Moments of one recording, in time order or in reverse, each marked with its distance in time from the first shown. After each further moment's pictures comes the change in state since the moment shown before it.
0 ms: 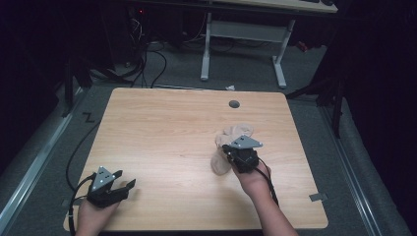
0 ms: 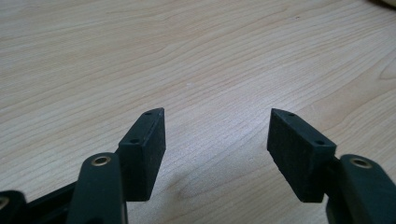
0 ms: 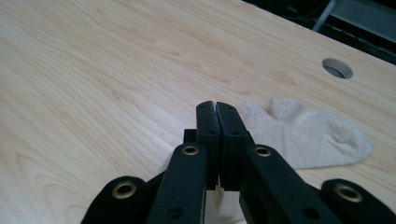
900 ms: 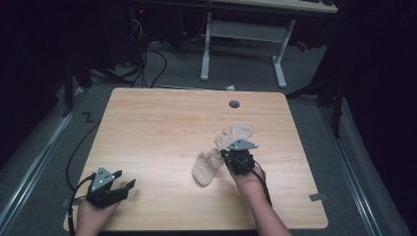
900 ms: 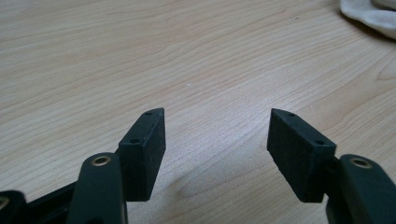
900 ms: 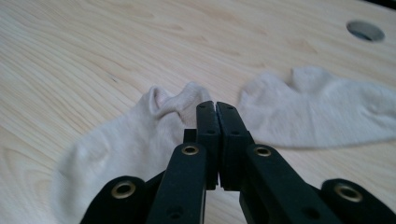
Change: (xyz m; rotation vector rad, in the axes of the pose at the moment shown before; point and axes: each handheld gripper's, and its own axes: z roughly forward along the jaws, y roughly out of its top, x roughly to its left) left arm 0.000 0.000 -0.001 -0.002 0.000 -0.001; right arm -0.003 -0.023 0.027 0.076 0.002 0.086
